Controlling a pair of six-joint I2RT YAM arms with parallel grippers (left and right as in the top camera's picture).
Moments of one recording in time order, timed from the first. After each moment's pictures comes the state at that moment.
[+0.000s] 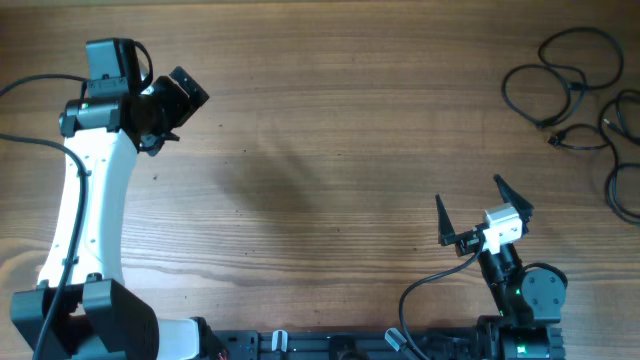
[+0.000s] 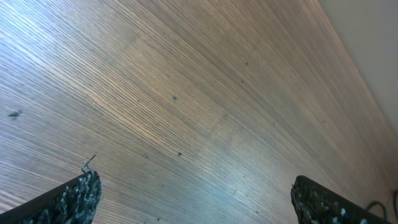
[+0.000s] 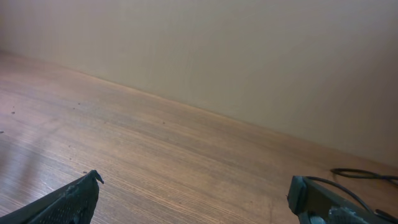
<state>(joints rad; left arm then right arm) 0.12 1.57 1.36 -0.83 0.17 -0.64 -0.01 0.02 0.01 0.02 -0.29 -0.20</state>
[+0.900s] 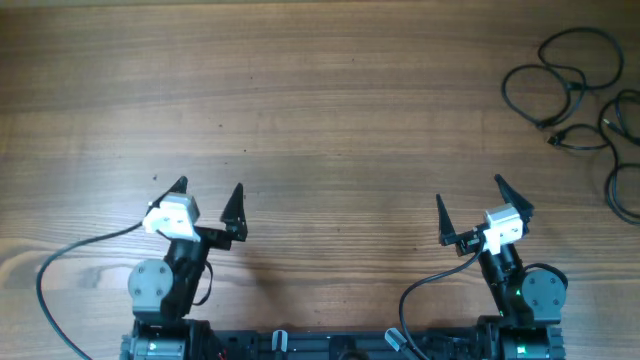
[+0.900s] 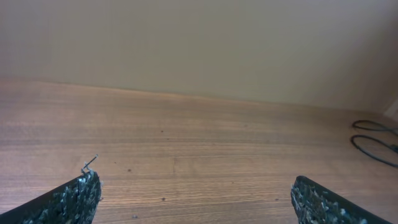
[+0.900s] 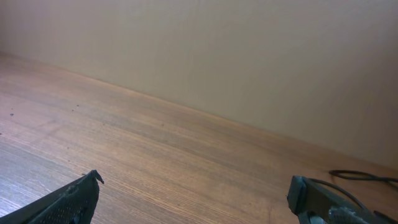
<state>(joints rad) -0.03 0.21 0.10 0.04 0.18 -0.17 -0.01 0.01 0.01 0.02 -0.29 -0.20</state>
